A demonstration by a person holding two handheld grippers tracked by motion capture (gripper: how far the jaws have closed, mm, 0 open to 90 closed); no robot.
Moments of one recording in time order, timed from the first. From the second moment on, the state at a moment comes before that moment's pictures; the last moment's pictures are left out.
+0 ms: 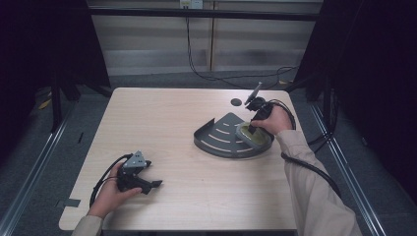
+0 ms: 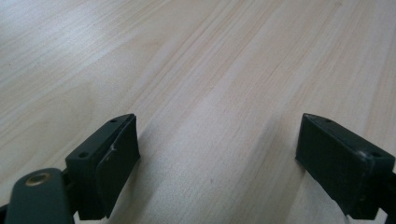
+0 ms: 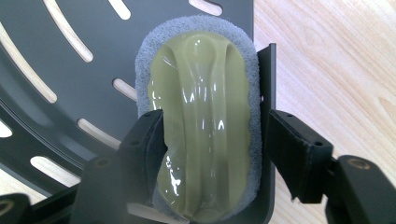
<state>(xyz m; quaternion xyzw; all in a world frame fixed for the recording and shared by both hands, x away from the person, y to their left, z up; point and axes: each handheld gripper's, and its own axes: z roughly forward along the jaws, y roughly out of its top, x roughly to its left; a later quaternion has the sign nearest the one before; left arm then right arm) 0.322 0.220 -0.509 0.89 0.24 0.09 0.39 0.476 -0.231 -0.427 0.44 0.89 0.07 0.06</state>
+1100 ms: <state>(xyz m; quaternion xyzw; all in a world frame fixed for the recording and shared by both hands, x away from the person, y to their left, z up) 0.322 0.220 -0.510 0.89 0.24 0.09 0.39 0.437 -0.244 -0.402 0.44 0.89 0.11 0.06</state>
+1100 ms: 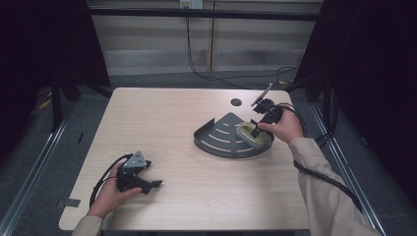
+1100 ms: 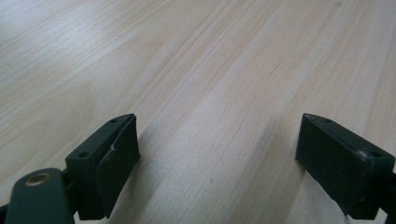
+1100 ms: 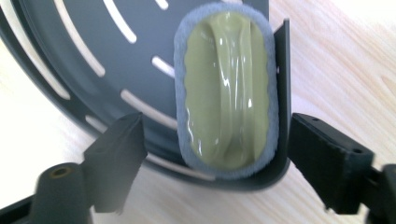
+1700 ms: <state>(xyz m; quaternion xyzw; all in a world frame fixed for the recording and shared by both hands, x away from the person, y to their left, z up) 0.322 0.220 -0.510 0.89 0.24 0.08 0.39 0.384 -0.269 -0.402 0.41 0.90 0.13 0.05</state>
